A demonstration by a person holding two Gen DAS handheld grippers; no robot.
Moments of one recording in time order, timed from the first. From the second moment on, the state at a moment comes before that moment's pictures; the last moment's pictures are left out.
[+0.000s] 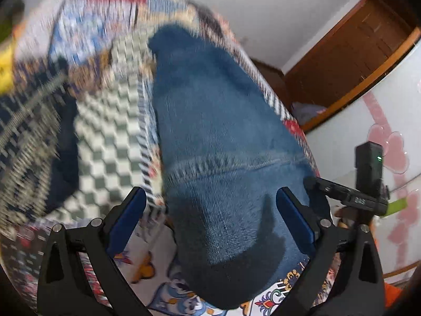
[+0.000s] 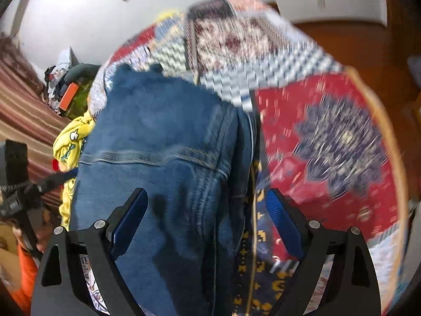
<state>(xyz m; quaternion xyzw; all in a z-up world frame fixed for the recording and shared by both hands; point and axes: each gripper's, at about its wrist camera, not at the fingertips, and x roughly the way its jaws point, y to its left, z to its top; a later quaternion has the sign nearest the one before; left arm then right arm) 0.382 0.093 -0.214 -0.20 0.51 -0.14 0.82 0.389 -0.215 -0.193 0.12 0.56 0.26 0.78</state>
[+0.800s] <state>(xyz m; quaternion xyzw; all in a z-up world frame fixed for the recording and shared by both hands) 0.406 0.103 -0.246 -0.33 0.52 -0.20 0.77 0.411 -0.195 -0.204 0.22 0.61 0.31 0.70</state>
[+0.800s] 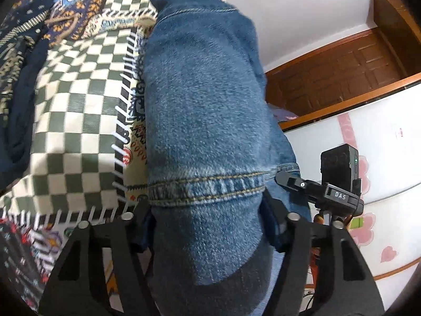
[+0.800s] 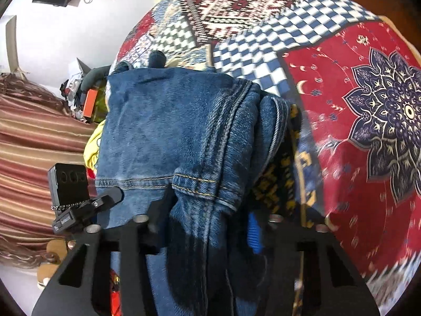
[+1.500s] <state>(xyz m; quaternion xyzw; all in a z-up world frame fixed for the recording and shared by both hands) 0.330 0.314 -0.105 -0.29 0.37 -0.10 0.88 0.401 0.032 -0.088 0.12 0.50 0.43 0.74</state>
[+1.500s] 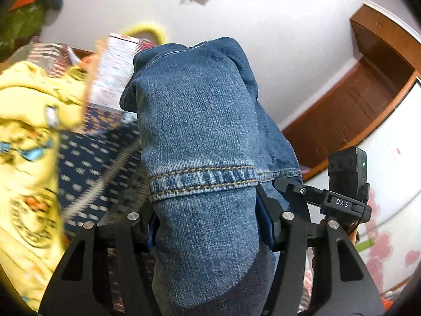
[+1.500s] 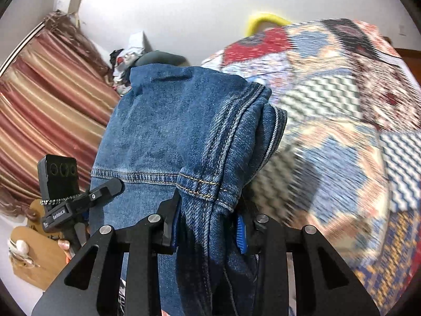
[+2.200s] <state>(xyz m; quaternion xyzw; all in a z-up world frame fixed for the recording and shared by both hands) 0.335 0.415 -0.275 -0.36 0.46 0.00 0.81 0.426 0.127 -0.224 0.02 0.56 0.38 0.74</state>
